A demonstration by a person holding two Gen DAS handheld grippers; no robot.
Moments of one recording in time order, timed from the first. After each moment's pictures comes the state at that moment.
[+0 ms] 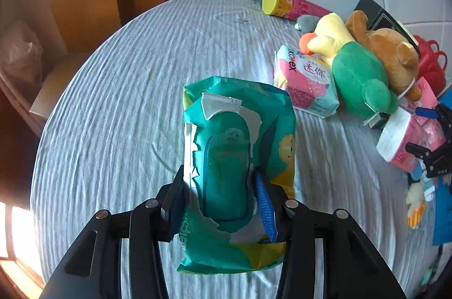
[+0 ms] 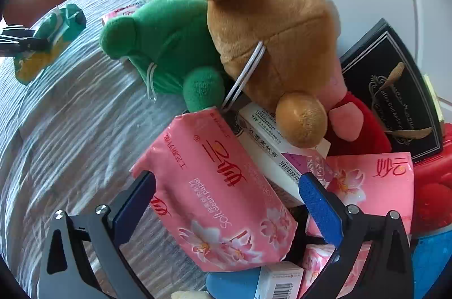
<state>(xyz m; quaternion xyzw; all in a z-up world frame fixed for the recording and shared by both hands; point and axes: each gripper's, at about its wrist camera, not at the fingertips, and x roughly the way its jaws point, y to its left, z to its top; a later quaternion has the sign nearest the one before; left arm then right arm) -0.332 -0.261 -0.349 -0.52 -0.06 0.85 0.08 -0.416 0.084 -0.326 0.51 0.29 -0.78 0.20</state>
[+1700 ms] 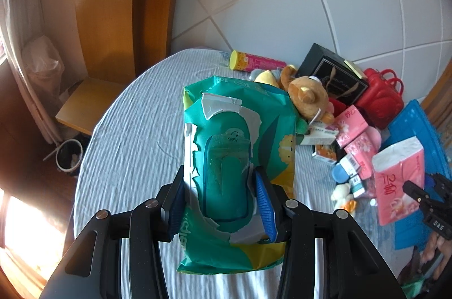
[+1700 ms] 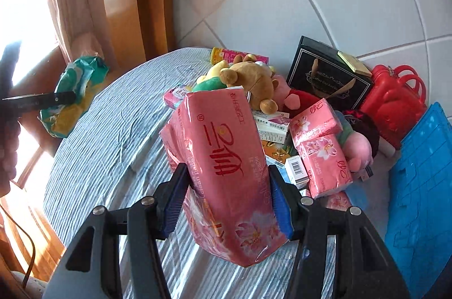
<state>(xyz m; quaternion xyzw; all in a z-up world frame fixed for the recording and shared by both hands) -0.201 -0.247 -0.165 -0.44 -0.10 0.89 0.08 -0.200 0.084 -0.117 0.41 0.09 -0.90 0.11</state>
